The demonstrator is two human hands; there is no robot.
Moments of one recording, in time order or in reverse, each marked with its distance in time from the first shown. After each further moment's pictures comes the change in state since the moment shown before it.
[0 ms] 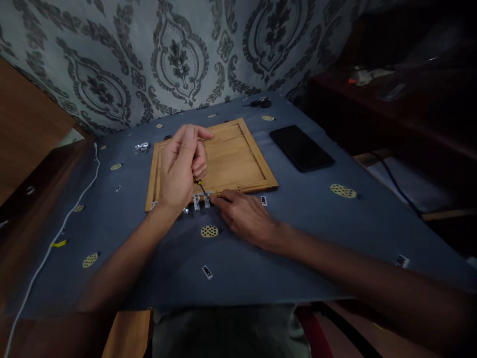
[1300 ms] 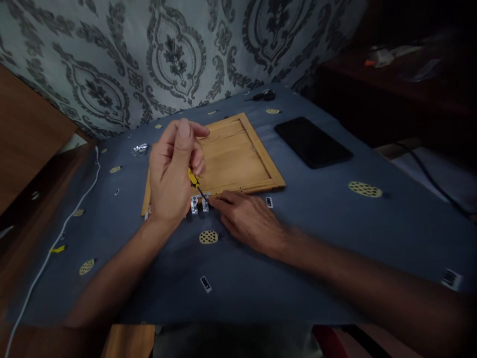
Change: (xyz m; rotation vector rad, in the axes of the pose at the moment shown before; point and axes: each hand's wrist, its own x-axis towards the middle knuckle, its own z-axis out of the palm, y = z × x) left_hand -0.004 -0.001 0.013 0.045 0.065 0.086; right_hand 0.000 0.005 -0.001 0.053 0.051 -0.044
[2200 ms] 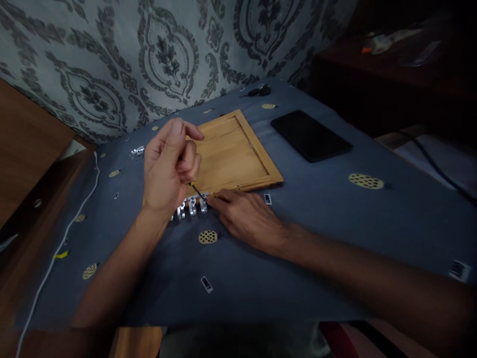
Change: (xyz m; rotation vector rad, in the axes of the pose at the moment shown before) left_hand 0.008 0.000 -0.007 -0.012 -0.126 -0.086; right_hand 0.000 0.000 -0.002 0.037 0.008 0.008
